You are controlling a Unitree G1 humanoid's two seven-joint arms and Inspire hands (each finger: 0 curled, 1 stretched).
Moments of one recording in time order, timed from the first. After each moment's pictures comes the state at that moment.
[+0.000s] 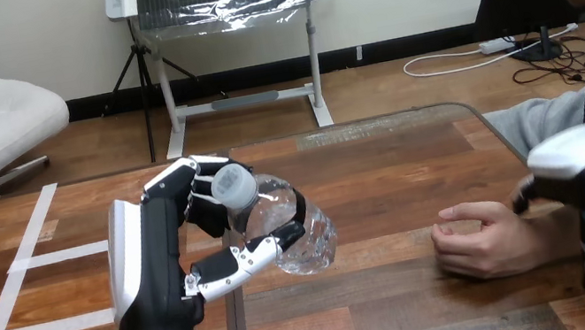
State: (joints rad) left arm 0.16 0.11 -0.14 -0.10 0.39 -0.31 0.27; right arm -0.34 -0.87 0.25 0.15 -0.88 -0.11 0.75
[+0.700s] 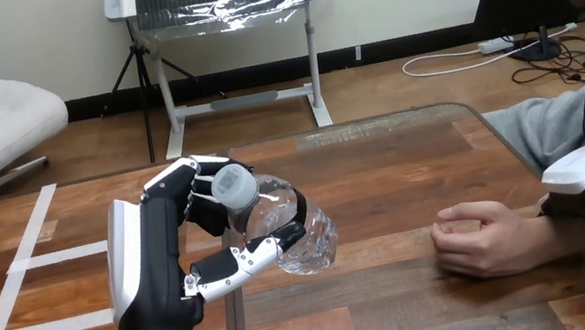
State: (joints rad) left arm 0.16 0.11 -0.13 -0.11 0.39 -0.32 0.25; right arm -0.38 -0.87 0.32 0.29 -0.95 -0.12 0.69
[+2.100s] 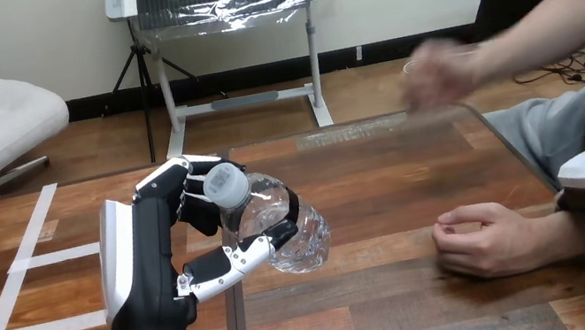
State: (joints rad) left arm 0.16 0.10 -0.11 -0.11 0.39 -0.32 0.25; right arm -0.41 -0.87 0.34 0.35 -0.94 -0.08 0.68
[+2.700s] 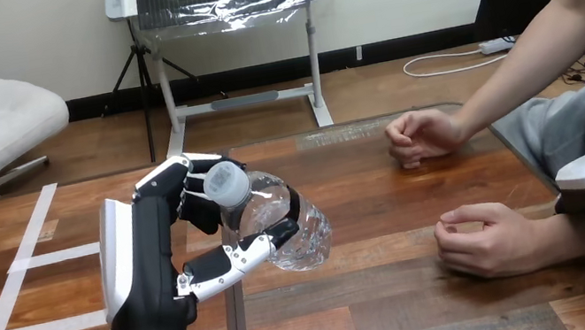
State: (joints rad) left arm 0.16 0.10 -0.11 -0.11 0.39 -0.33 0.25; right arm -0.47 -0.84 0.36 0.46 -0.90 -0.09 0.69
